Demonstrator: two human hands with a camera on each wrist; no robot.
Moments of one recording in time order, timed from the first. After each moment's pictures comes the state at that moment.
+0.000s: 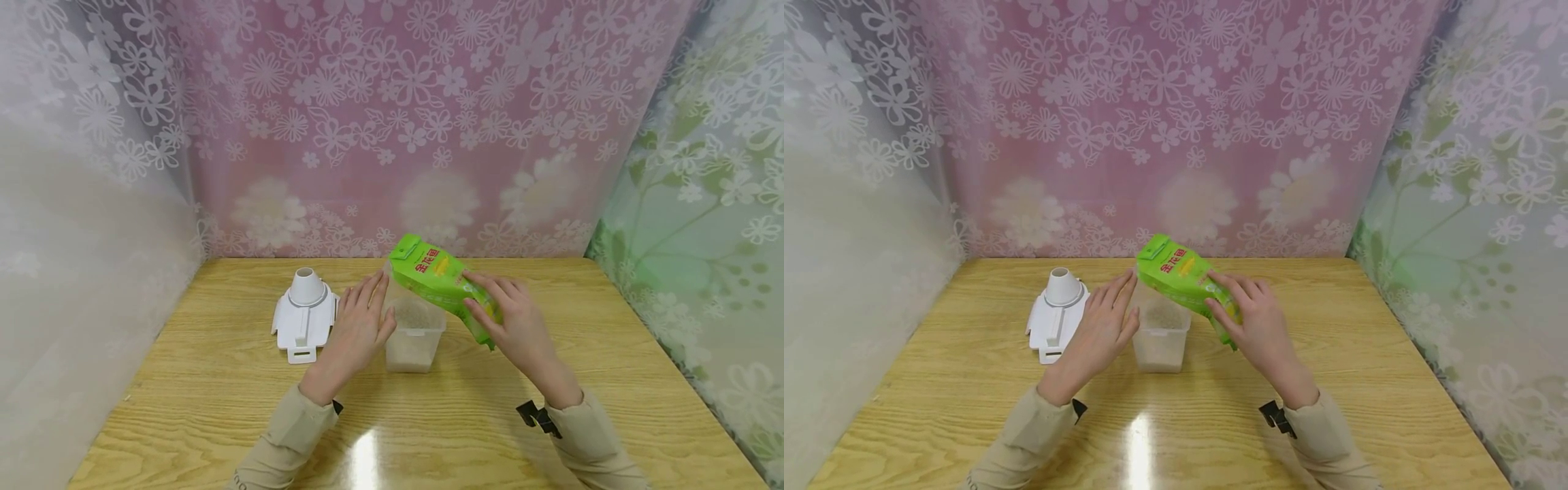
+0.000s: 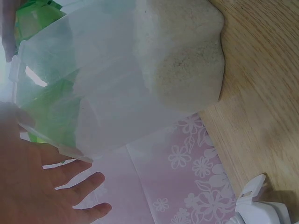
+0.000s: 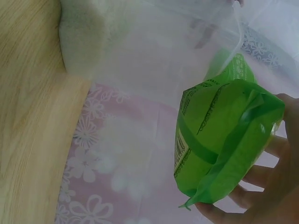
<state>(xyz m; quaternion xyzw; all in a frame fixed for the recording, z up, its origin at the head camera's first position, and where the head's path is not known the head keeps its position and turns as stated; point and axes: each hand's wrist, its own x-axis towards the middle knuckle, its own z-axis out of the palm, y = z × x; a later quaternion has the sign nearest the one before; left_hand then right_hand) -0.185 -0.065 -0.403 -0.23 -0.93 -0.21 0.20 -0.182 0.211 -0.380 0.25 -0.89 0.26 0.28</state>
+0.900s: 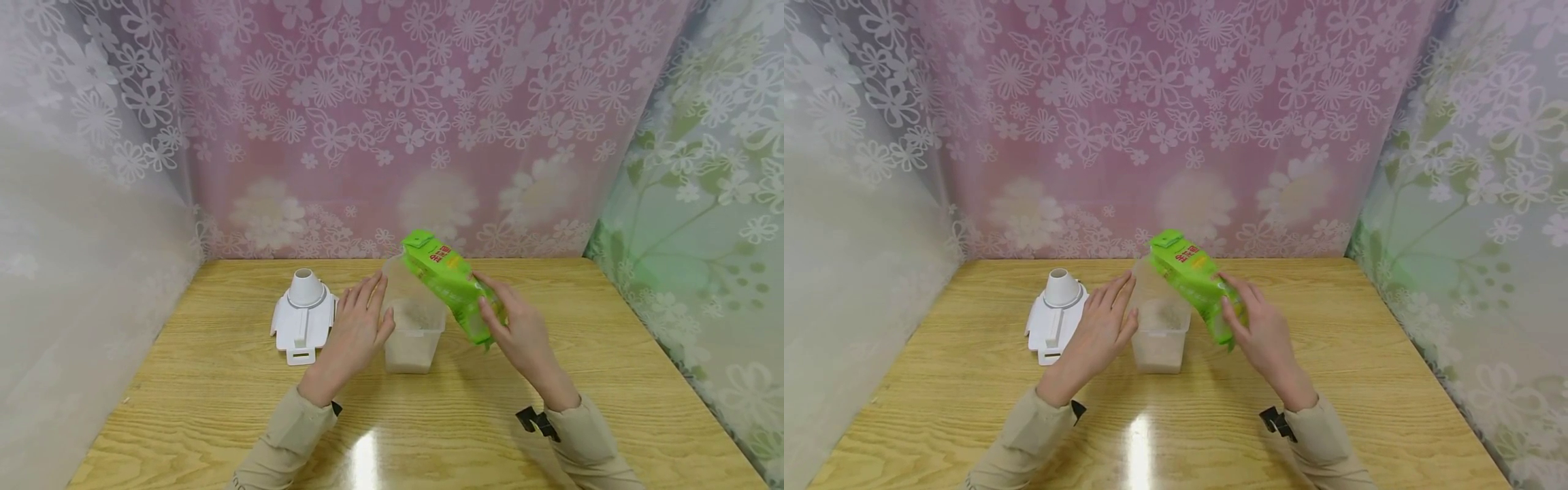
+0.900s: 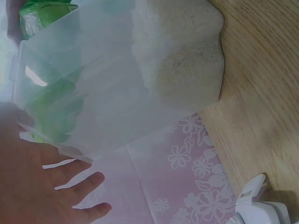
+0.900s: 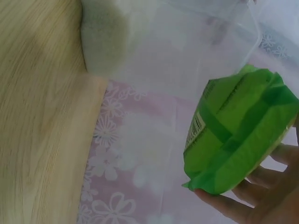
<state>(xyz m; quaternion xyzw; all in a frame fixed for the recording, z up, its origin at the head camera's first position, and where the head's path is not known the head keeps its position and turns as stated) -0.185 -0.065 -0.404 -0.23 -0.93 -0.21 0.21 -0.183 0.220 -0.393 0.21 -0.89 0.30 0.27</state>
